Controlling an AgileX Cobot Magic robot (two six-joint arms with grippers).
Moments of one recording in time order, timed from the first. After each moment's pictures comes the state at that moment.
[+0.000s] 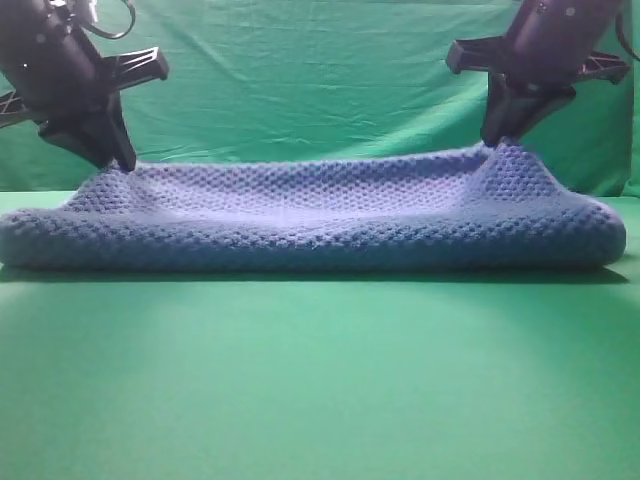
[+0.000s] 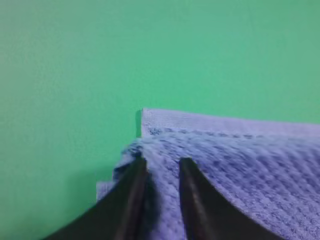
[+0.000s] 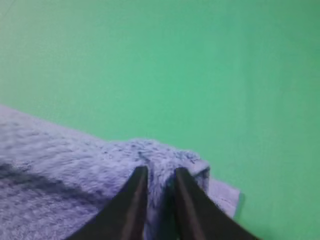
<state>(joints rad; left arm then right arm) -0.19 1.85 -1.14 -0.76 0.20 0.44 0.24 1.87 -1.29 0.25 0.38 -0.35</state>
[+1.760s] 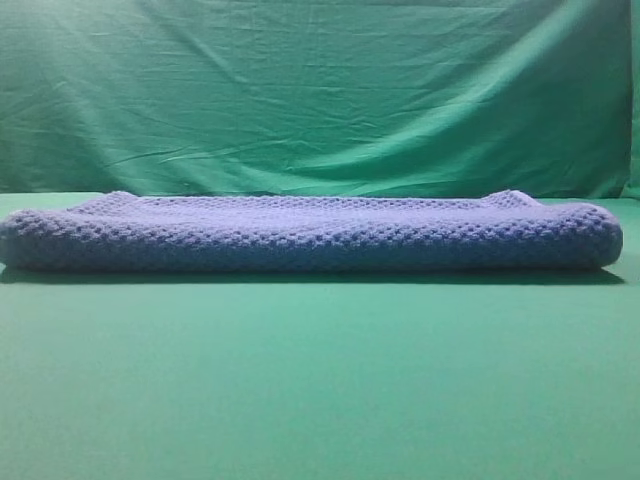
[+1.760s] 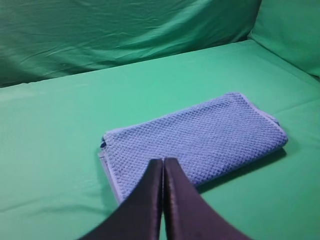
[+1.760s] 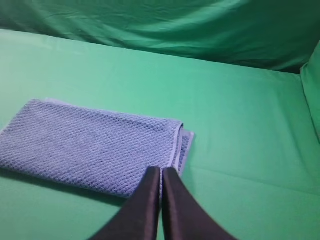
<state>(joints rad) -0.19 0.56 -0.95 -0.31 0.86 0.22 0.24 0.72 -1.14 0.08 1.04 -0.11</state>
